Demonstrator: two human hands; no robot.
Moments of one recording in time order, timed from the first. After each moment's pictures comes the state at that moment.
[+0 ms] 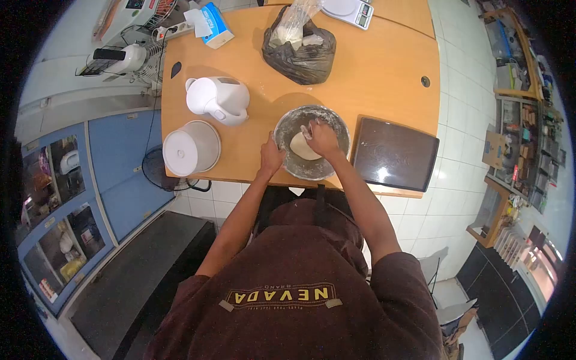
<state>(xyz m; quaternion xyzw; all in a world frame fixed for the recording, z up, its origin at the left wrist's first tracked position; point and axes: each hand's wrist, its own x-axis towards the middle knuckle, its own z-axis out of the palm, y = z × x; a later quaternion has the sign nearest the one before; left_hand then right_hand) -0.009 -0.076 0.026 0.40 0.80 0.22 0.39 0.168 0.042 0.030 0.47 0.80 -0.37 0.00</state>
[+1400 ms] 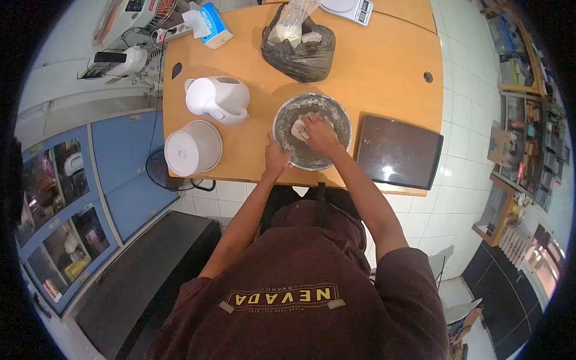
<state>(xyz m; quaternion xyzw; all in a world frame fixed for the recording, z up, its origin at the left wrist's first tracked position) 0.011 -0.074 0.046 0.31 0.82 0.22 0.43 0.163 0.041 0.018 0.39 0.87 -0.28 -0.07</state>
